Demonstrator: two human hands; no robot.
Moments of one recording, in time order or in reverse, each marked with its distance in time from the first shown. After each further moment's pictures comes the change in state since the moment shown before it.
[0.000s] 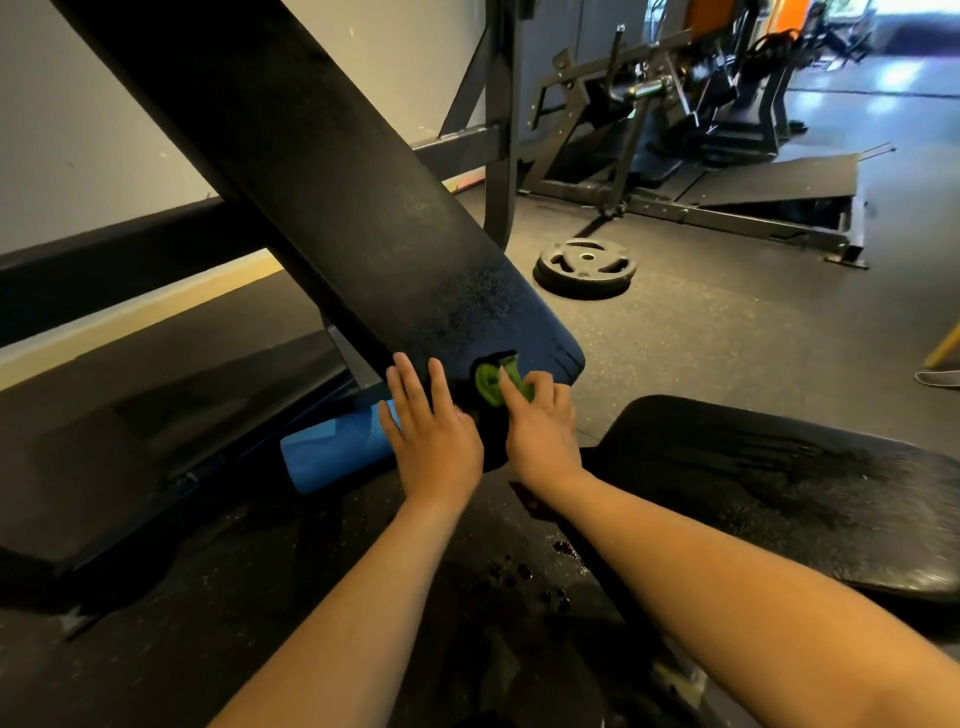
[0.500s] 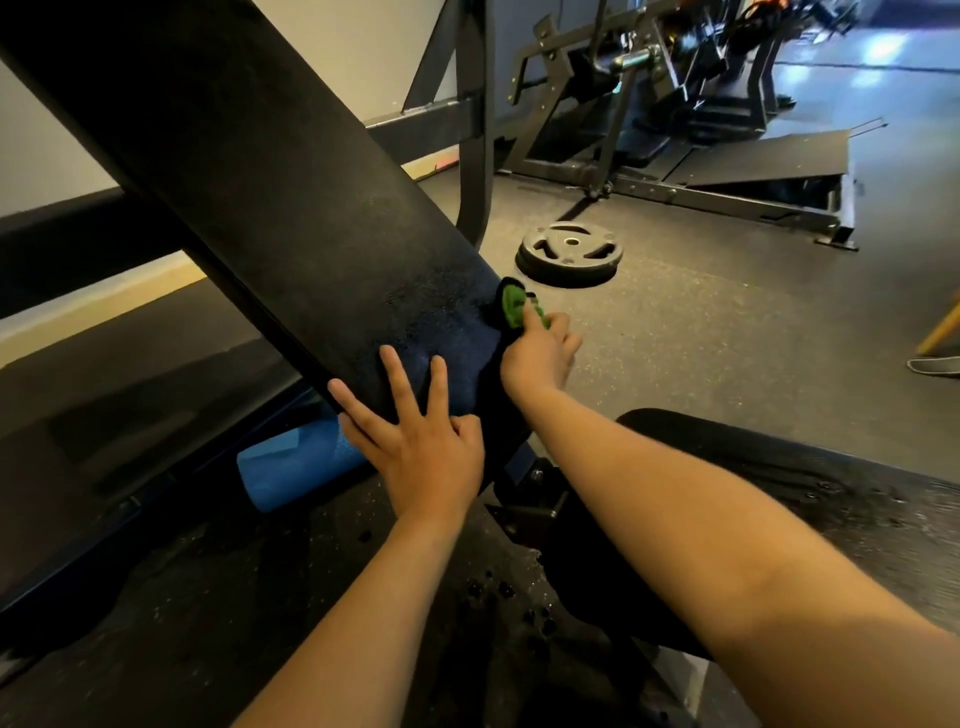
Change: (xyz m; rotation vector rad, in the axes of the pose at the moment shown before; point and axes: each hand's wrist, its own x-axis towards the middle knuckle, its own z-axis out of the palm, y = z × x) left_hand 0.023 0.029 0.033 0.199 0.040 -0.024; right_hand 0.126 0.034 0.007 0.361 0.101 0.504
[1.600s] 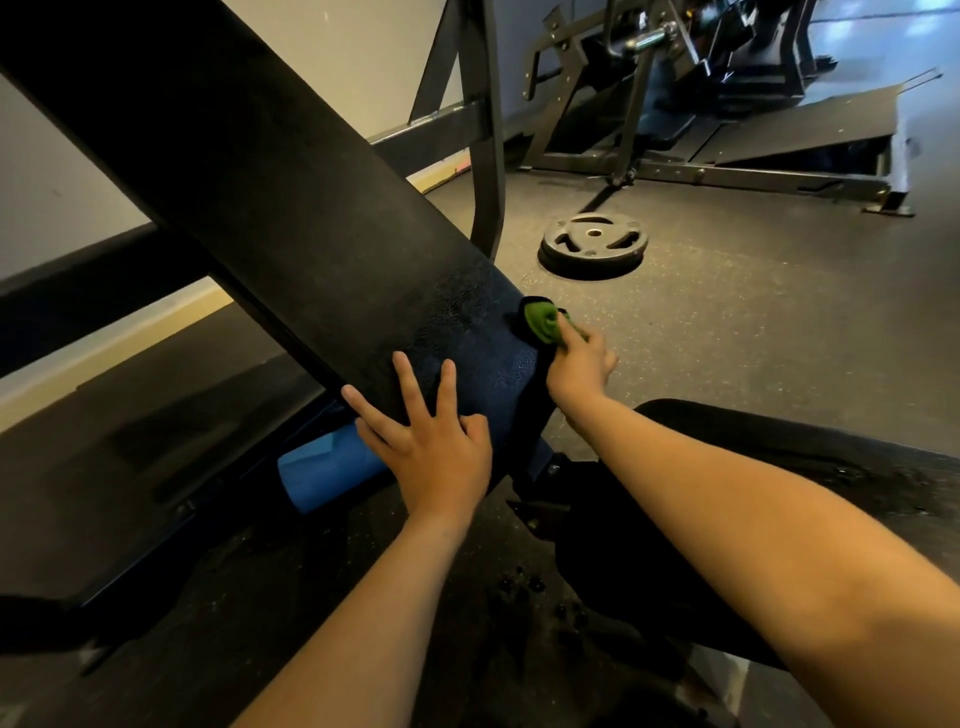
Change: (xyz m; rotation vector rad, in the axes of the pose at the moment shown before) left_hand 0.000 -0.001 -0.005 0.009 -0.017 0.023; right_hand 0.008 0.048 -0.013 0.362 -0.070 0.095
